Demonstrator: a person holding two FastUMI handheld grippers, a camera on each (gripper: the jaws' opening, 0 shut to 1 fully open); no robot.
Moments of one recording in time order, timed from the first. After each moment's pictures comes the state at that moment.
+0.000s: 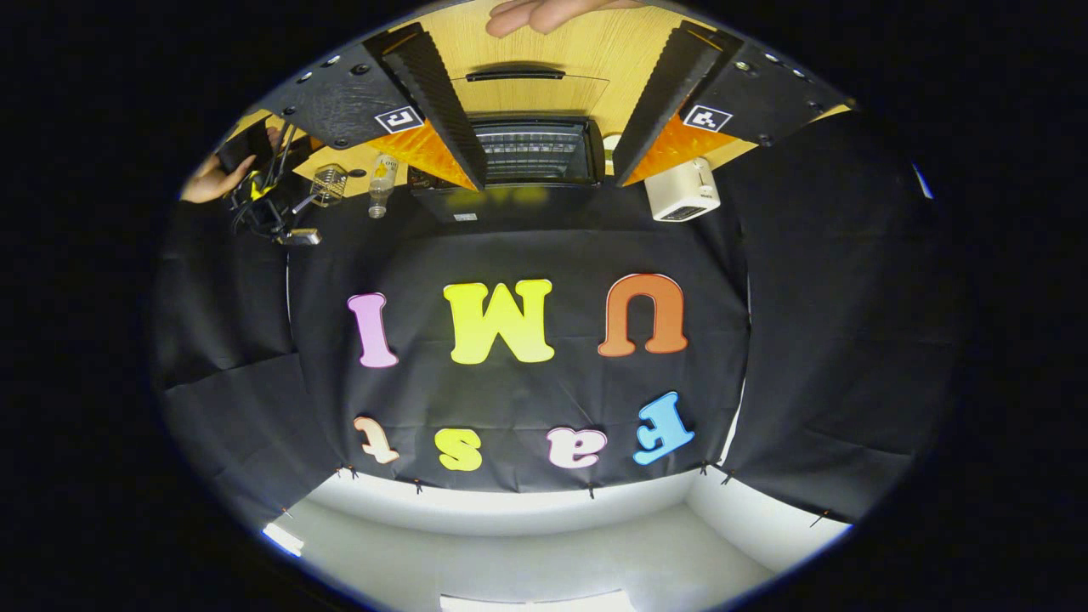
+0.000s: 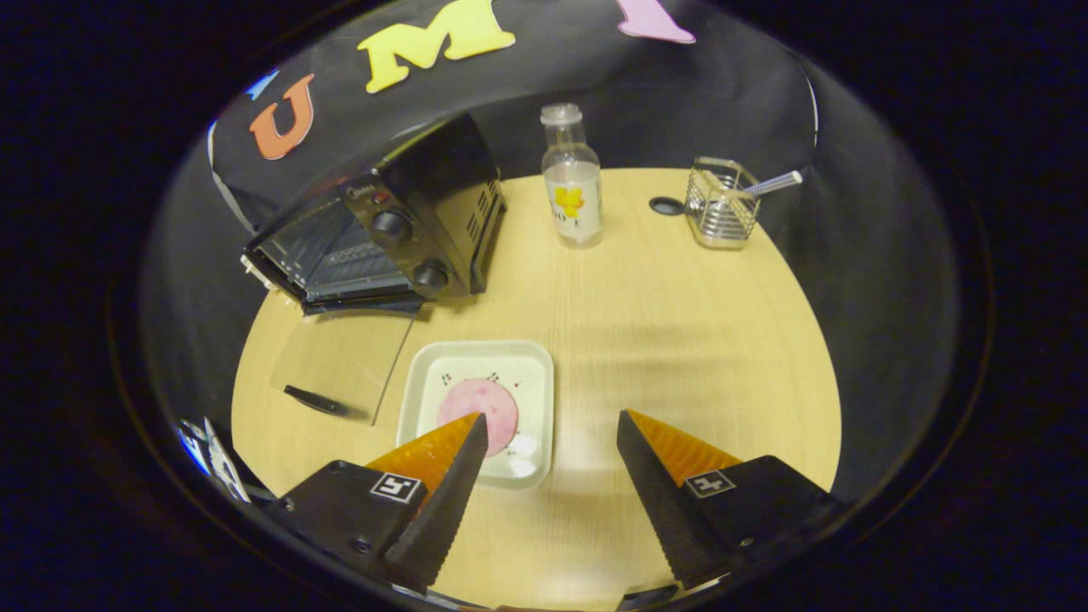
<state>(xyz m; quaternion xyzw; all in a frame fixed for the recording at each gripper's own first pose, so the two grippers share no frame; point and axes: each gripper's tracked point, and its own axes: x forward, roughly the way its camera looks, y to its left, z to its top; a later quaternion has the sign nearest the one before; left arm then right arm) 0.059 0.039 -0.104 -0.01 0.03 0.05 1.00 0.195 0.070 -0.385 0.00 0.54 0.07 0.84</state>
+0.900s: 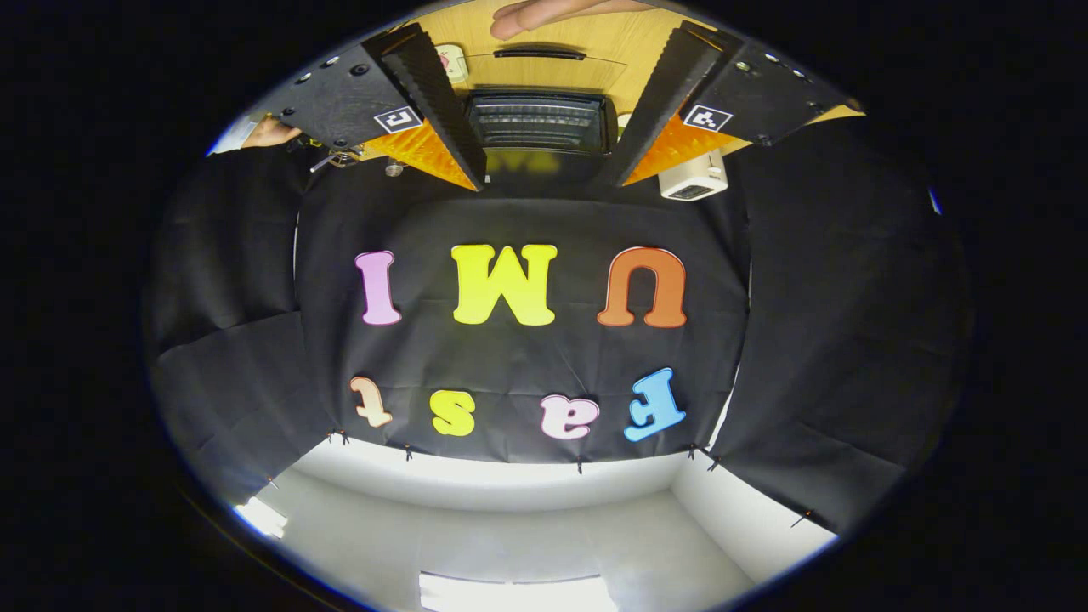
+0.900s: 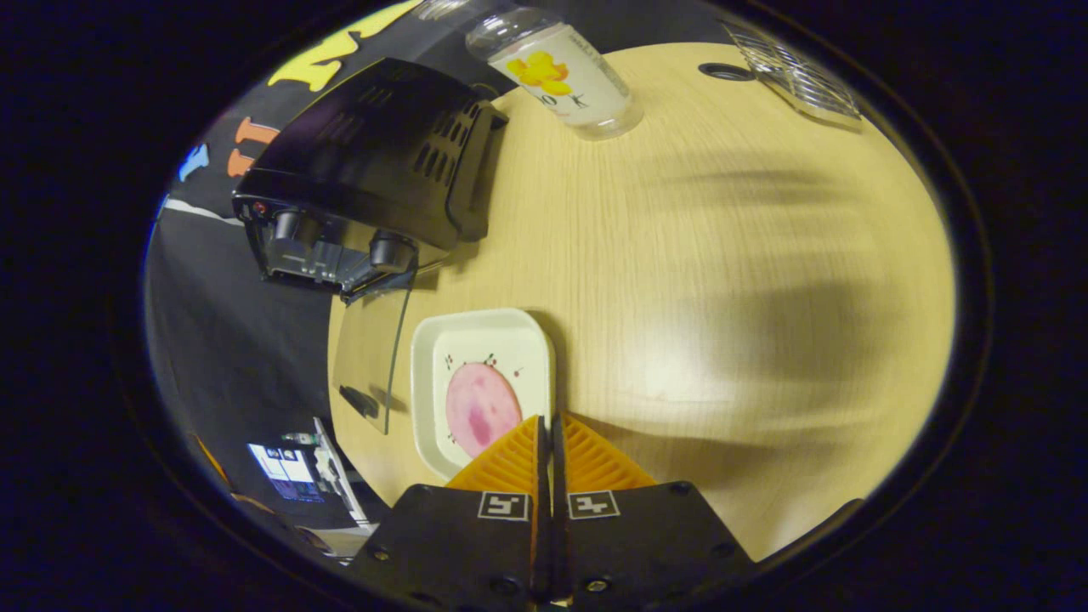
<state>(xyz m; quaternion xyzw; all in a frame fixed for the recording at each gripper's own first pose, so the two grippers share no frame) 0.049 0.034 -0.059 -0.03 -0.02 0.06 1.00 0.204 0.090 -0.435 0.18 0.67 0.20 0.69</state>
